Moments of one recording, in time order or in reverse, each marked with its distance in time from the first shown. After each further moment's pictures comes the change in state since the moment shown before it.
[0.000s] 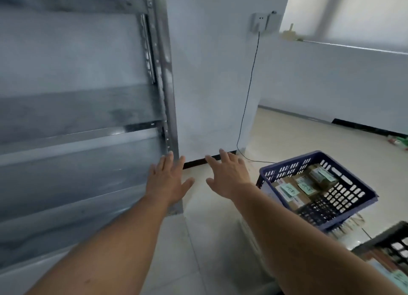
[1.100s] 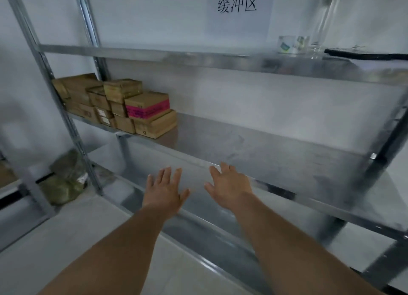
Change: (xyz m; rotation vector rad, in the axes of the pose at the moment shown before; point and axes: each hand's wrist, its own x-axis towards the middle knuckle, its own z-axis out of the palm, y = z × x) left_hand -0.125 -0.445 -0.071 0.034 0.149 -0.894; right_hand 0.153 -0.493 -0.047 -0.033 0.090 -0.897
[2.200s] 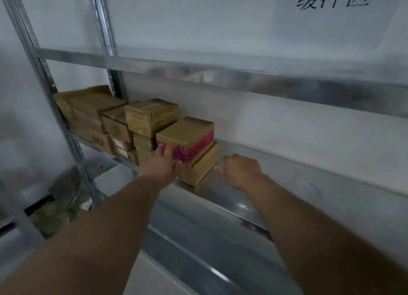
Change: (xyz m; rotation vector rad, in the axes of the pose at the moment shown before) left_hand 0.324 -0.234 -0.064 -0.149 0.143 -0.040; right_hand 0.363 -0.104 -0.035 0.027 -0.041 0.039
